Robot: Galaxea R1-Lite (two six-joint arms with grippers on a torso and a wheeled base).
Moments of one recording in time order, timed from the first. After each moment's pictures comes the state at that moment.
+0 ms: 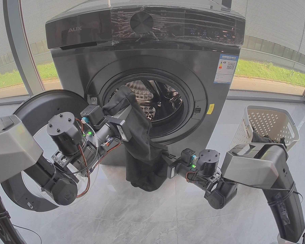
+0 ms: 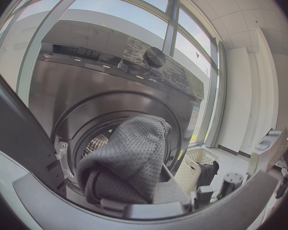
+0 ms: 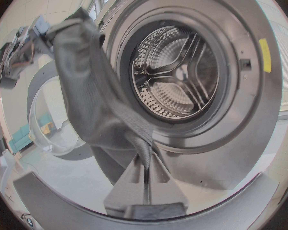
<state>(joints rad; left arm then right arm) -0.52 1.99 -0.68 -1.55 0.02 -0.10 0.57 2.60 -1.02 -1.54 0.14 0.08</state>
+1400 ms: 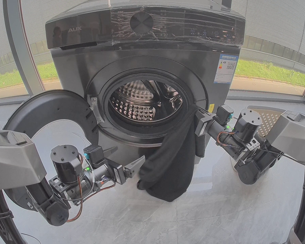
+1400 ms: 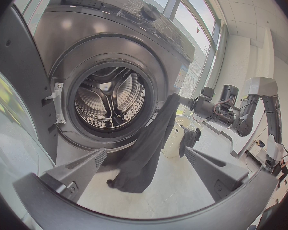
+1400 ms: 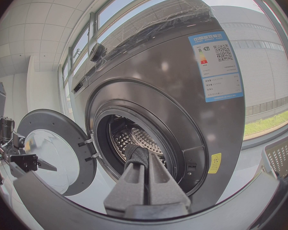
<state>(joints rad) -0.51 2.03 -0.39 -1.55 -0.11 -0.16 0.45 2.20 -0.90 -1.51 0.07 0.08</state>
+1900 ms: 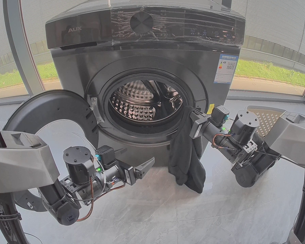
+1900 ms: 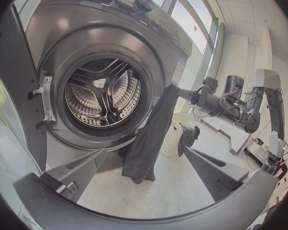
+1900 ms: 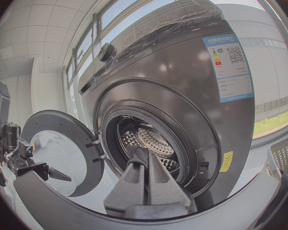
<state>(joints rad) -0.56 2.10 -0.46 -1.55 -0.11 -0.15 0.49 2.20 -0.89 -1.51 0.07 0.08</state>
